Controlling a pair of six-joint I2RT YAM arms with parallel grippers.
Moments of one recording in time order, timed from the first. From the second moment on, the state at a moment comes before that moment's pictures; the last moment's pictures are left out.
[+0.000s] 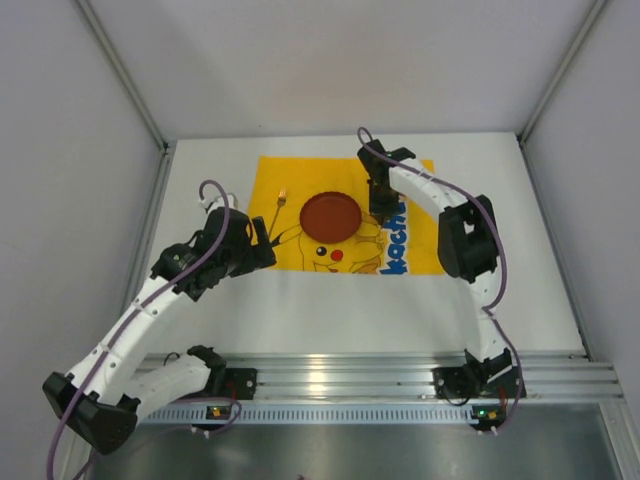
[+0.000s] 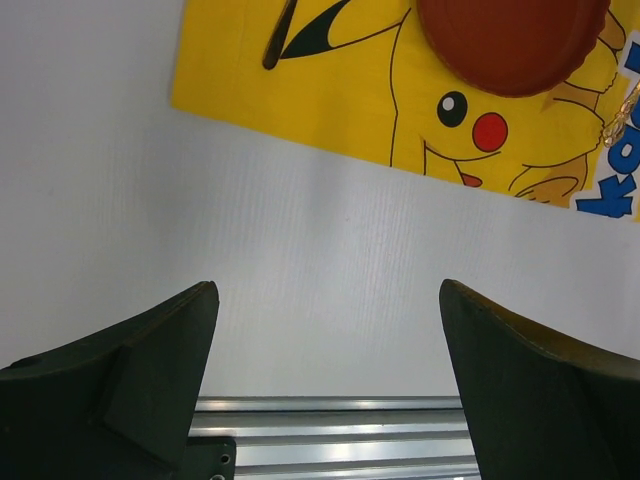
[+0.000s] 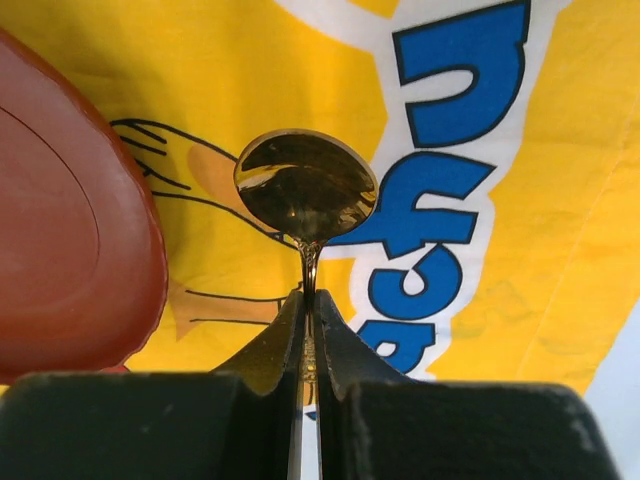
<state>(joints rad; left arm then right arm) -0.53 0.99 1.04 -0.90 -0.24 -0.69 0.48 2.22 1.92 -1.03 0.17 0.50</state>
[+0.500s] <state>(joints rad) -0.53 1.00 1.02 -0.95 -0.33 -0.73 0.48 2.32 2.01 -1.05 0.20 0.44</state>
